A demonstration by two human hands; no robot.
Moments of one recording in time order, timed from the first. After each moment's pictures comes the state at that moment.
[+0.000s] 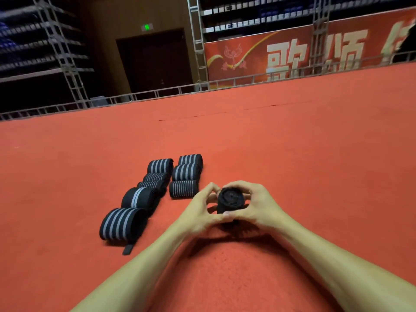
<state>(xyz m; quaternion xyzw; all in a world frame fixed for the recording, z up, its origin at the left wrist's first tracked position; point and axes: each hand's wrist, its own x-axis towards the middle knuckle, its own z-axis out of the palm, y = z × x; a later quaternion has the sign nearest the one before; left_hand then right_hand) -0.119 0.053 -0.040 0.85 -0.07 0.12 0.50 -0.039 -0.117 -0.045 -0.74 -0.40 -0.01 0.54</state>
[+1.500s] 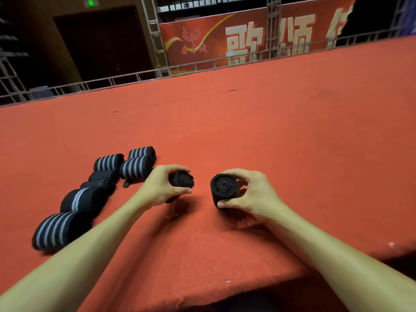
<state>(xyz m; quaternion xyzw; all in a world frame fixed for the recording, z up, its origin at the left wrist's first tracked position) -0.073 0.023 -0.008 0.95 -0.06 0.14 0.29 -0.050 -0.234 -0.037 -0.79 -0.32 -0.07 0.53</state>
